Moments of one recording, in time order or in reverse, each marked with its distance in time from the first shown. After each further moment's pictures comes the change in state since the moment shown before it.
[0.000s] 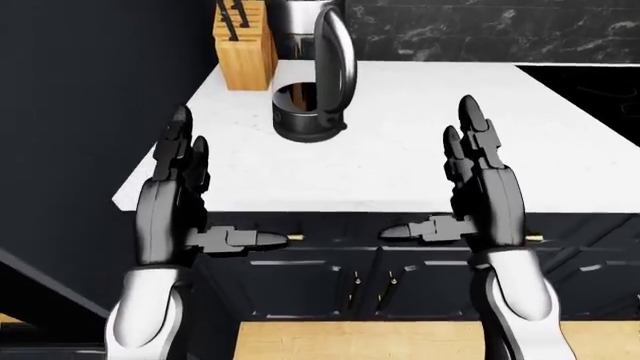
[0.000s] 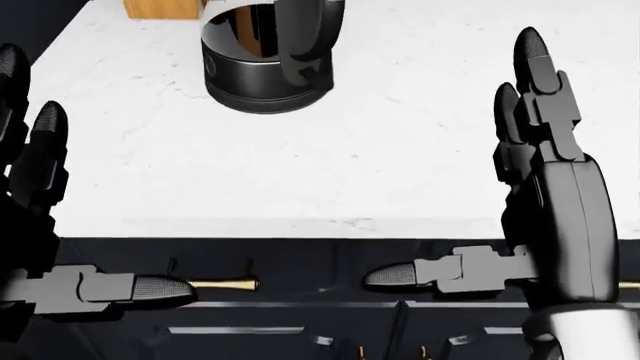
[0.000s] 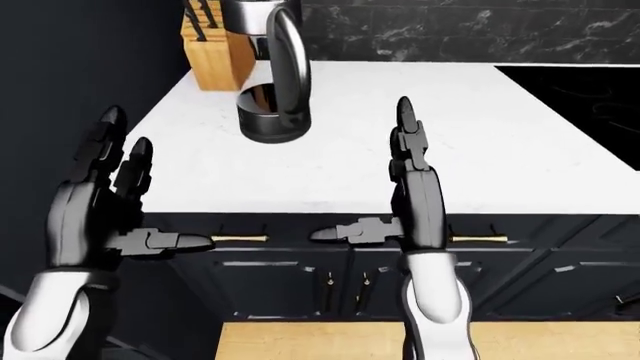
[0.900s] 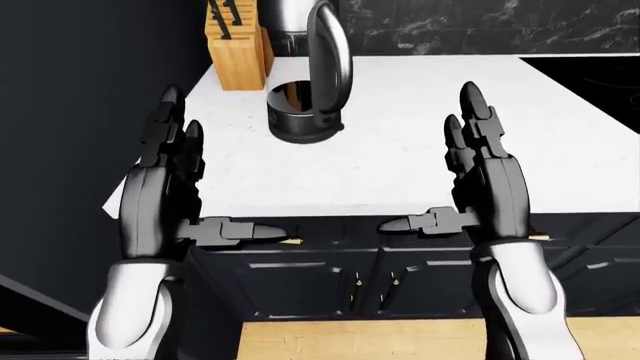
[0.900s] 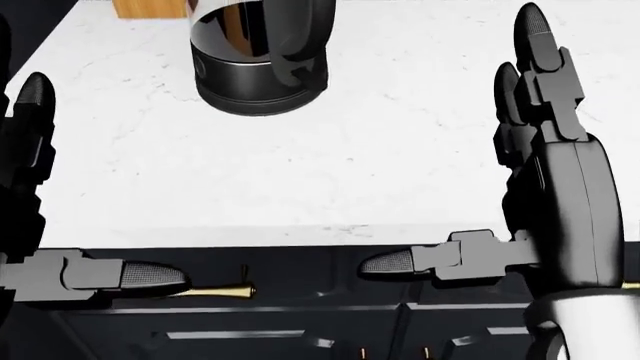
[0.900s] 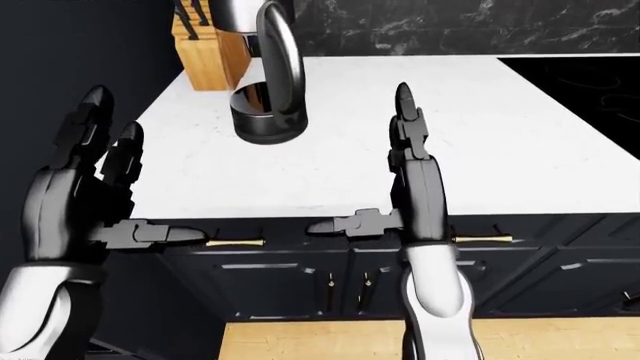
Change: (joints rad) left arm -0.089 0.030 0.022 -0.078 -0.027 0.128 0.011; right arm -0.063 -0.010 0.006 -0.029 -0.018 0.066 0.007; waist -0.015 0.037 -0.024
